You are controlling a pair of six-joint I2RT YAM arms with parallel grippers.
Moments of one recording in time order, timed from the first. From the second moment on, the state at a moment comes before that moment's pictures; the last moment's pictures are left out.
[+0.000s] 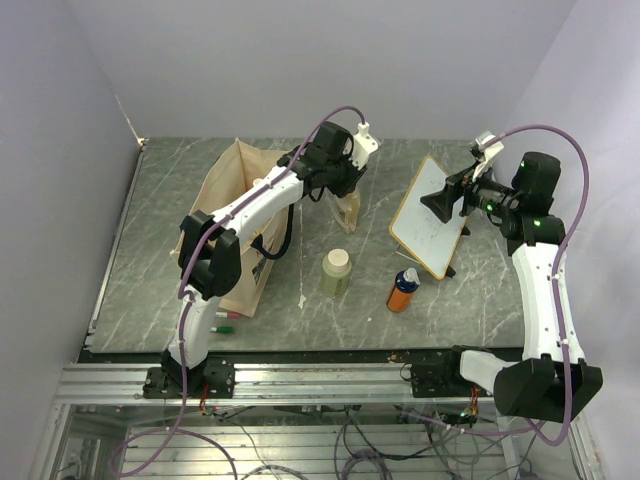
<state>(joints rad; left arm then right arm) -0.69 2.12 1.99 -0.52 0.15 0.26 -0.14 1.14 1.20 -0.47 -0.84 -0.31</state>
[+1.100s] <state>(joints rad) -0.78 2.03 1.95 -0.70 -0.05 0.08 -0.15 1.14 1.19 -0.47 -0.85 -0.31</state>
